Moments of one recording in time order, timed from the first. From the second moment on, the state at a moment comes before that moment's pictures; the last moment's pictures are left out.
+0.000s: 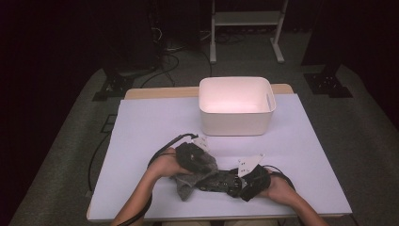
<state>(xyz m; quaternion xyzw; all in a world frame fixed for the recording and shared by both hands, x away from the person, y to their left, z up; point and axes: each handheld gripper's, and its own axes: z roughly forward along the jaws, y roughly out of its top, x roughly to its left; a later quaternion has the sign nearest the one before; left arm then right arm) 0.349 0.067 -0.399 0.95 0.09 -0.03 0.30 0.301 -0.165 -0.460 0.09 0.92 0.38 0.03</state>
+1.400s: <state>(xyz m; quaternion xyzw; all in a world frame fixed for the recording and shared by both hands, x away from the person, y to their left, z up) 0.314 0.017 -0.394 0.96 0.00 -0.06 0.29 0.300 -0.172 -0.451 0.09 0.92 0.37 0.03</state>
